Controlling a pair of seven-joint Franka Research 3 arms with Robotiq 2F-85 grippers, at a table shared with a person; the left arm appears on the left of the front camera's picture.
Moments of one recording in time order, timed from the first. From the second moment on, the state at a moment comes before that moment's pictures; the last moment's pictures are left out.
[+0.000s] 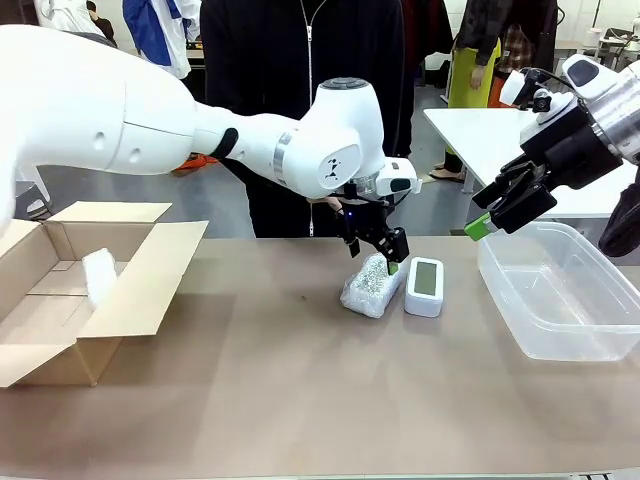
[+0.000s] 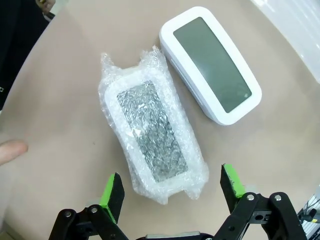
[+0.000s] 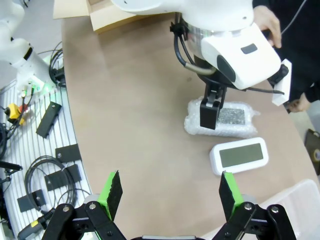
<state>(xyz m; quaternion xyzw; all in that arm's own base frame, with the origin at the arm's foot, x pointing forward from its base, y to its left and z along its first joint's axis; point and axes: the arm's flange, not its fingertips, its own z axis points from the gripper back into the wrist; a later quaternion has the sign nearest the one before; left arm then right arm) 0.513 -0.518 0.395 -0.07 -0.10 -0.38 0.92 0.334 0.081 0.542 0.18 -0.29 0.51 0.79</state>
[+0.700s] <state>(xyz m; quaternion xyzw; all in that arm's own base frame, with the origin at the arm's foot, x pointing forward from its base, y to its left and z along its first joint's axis) 0.533 -0.520 0.358 -0.07 -0.08 -0.37 0.92 0.334 0.081 0.542 0.18 -0.29 0.51 0.79</state>
